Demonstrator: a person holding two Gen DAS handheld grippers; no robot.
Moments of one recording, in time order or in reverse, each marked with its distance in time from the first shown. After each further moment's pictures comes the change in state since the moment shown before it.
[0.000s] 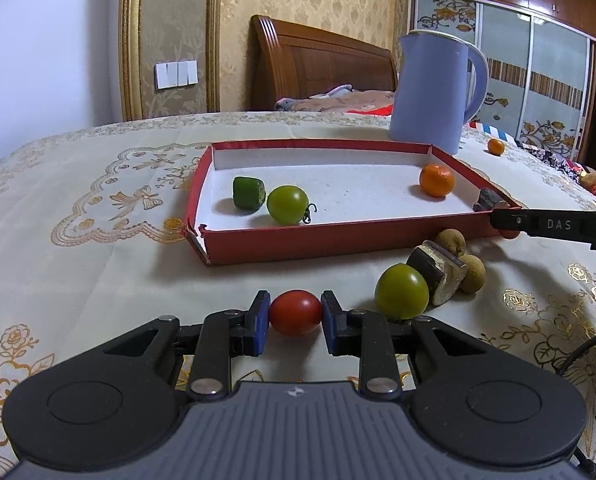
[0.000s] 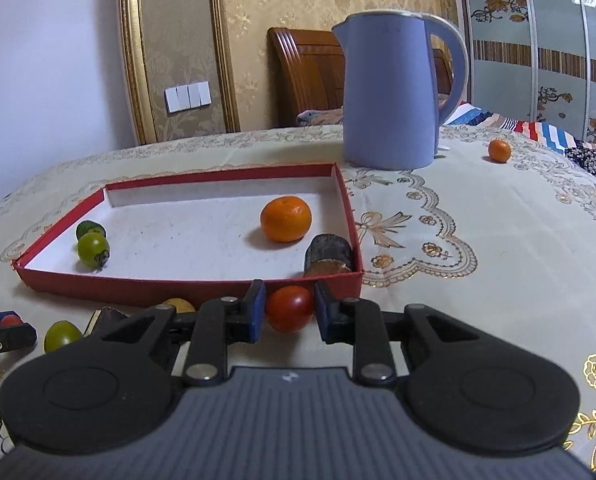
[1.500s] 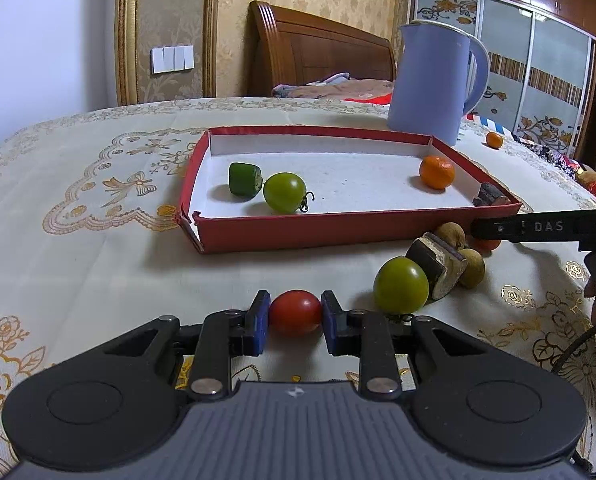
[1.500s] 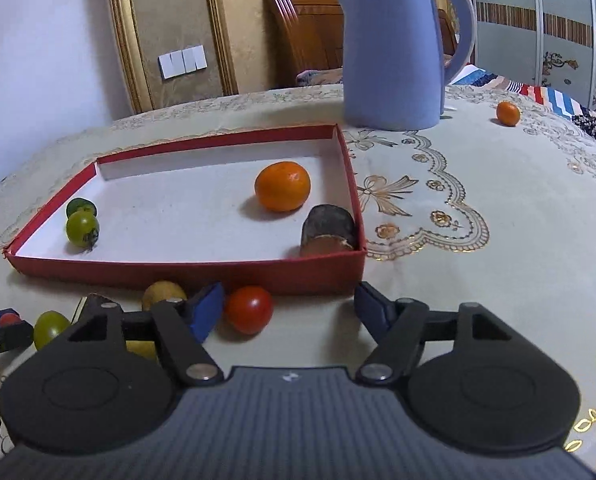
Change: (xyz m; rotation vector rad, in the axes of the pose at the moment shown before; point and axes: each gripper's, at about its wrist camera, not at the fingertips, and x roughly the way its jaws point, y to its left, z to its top) left arm 0.006 0.003 0.001 -0.018 0.044 -0.028; right arm 0.021 -0.004 0.003 0.027 0.142 0.011
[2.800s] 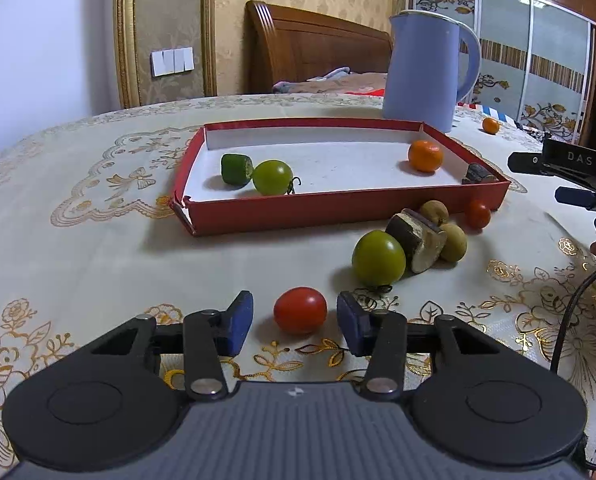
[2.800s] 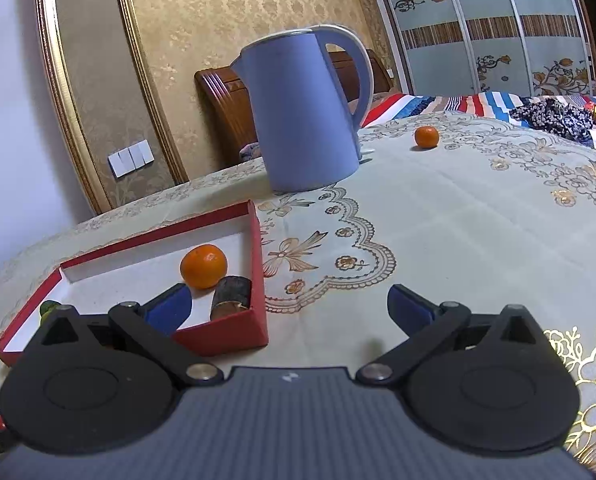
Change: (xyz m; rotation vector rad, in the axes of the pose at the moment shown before) left arm -0.013 -0.018 -0.012 0.040 0.009 0.031; right arm -0.031 -0.058 -0.007 0.229 -0.233 -0.068
